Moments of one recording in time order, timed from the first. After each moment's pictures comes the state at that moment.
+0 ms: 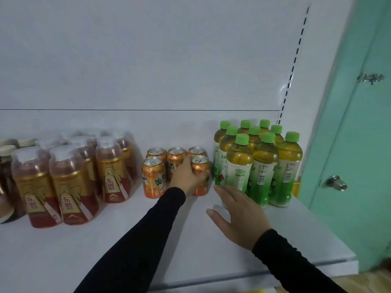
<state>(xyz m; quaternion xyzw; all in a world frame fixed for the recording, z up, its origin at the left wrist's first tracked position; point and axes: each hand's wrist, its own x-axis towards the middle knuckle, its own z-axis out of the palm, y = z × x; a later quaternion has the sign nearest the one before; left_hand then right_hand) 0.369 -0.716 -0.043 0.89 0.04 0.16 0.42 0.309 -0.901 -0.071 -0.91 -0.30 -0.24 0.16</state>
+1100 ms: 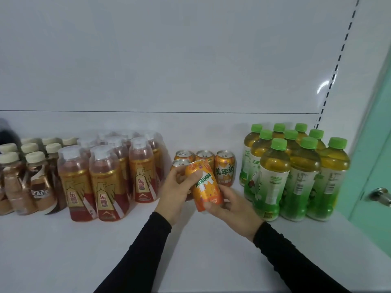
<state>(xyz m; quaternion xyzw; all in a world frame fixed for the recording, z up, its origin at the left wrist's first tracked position) 0.300 -0.655 -0.046 0.62 0.05 0.18 0.76 0.332 -0.825 -0.066 -0.76 -0.28 0.12 0.57</state>
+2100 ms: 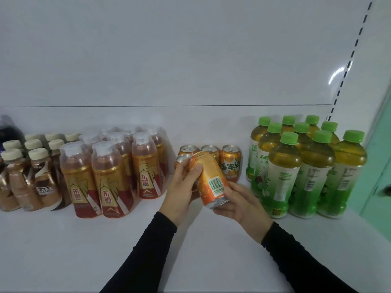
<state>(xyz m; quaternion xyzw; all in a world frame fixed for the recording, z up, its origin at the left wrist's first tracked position) 0.296 -0.659 -0.048 0.59 0.02 0.16 0.79 0.334 -0.824 -0.070 -0.58 -0.24 0.20 0.76</state>
